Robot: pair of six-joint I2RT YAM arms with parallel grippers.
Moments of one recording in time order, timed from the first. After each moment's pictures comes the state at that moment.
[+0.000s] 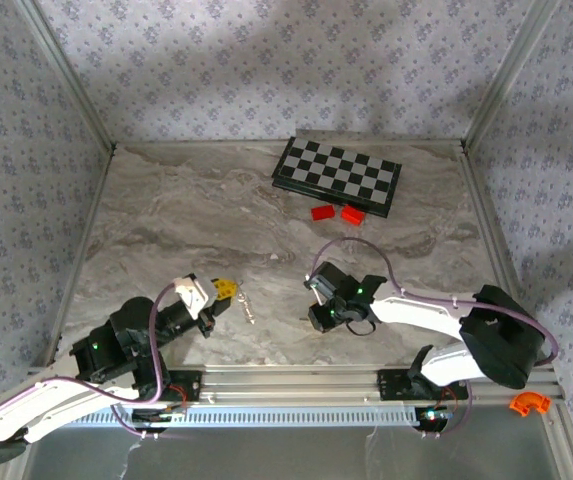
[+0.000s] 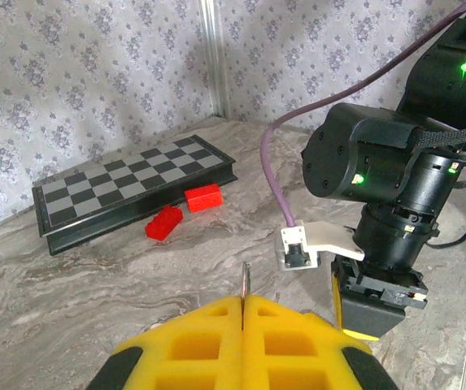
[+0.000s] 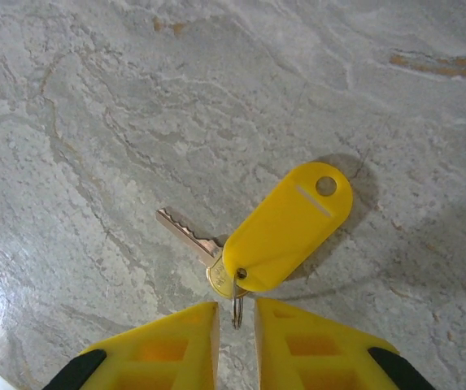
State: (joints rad) left arm -1.11 0.29 0.47 -0.29 -0.17 0.04; right arm 0.93 1.36 0.65 -0.45 -0.11 0.42
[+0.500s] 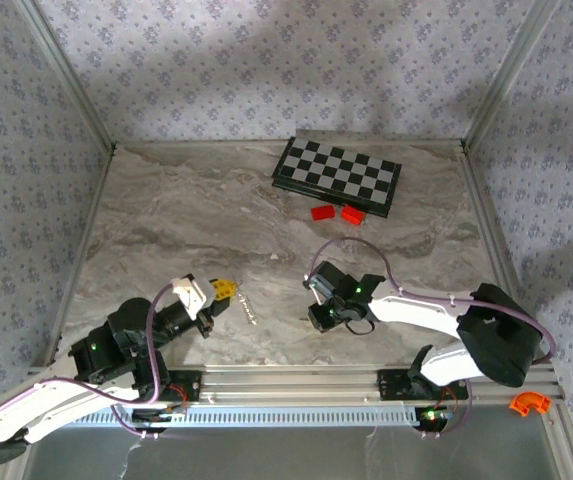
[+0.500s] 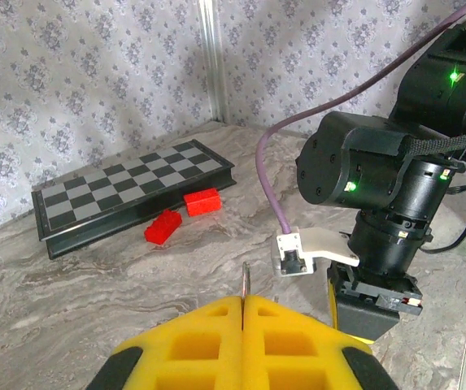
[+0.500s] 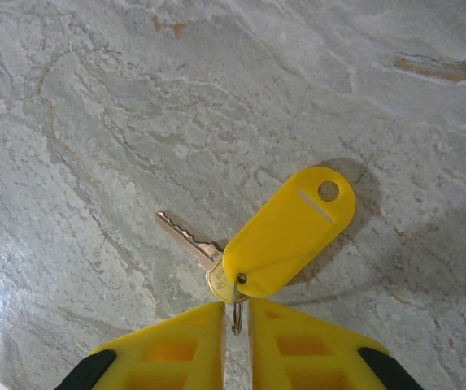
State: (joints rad) left arm -1.11 0.28 0.47 -0.29 -0.17 0.04; right arm 0.93 1.38 0.66 -0.45 -0.11 0.41
